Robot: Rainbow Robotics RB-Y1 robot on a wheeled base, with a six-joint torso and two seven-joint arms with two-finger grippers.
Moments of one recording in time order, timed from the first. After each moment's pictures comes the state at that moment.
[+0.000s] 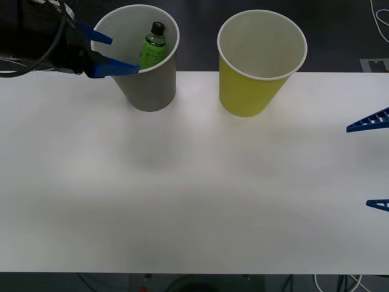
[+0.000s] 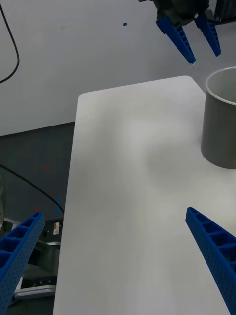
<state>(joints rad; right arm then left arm) 0.22 -1.19 -0.45 -1.98 0.79 -1.41 -0.19 -0.74 1.24 -0.32 -1.87 -1.46 -0.99 1.26</state>
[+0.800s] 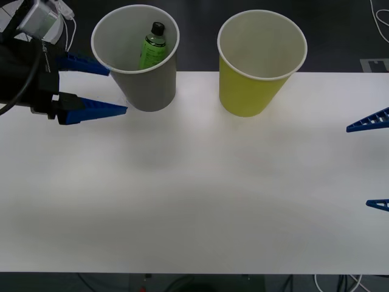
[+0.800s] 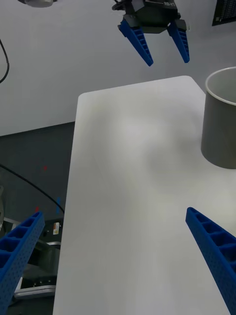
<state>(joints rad) 0.22 -1.19 -0.45 -1.98 0.79 -1.41 -0.19 -0.42 1.25 -0.08 -1.99 -1.26 -1.05 0.98</state>
